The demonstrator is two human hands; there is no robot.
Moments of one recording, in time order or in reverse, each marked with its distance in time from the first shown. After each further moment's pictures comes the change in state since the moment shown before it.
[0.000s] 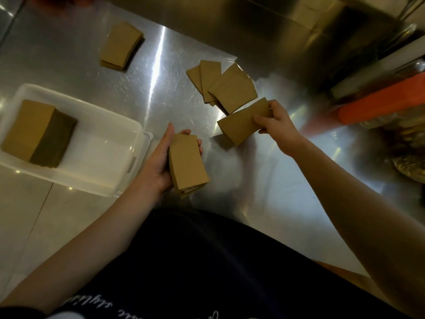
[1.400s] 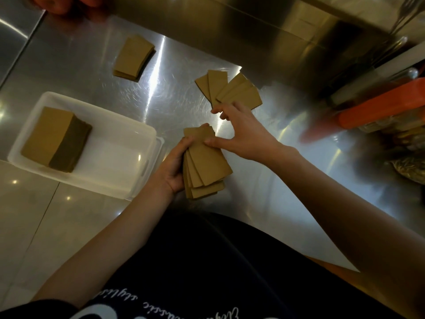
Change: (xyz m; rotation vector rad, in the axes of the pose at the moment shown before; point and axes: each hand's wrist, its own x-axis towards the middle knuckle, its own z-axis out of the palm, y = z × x) left_hand -0.006 0.005 0.004 0.073 -0.187 0.032; right_hand -0.057 -0.071 0.076 -0.587 -0.153 -0.506
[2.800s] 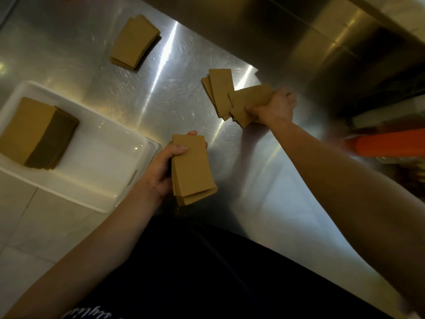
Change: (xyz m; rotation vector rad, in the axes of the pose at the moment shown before) left_hand 0.029 0.017 -0.008 -0.147 0.058 0.008; right_hand 0.129 0.136 -0.011 -0.167 0.133 0.713
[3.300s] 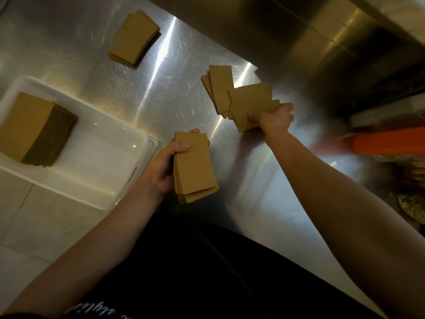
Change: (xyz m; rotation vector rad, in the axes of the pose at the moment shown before) left_hand 0.001 -0.001 0.000 0.005 -0.004 -0.006; right_hand -0.024 0.009 0.012 0.502 0.002 0.288
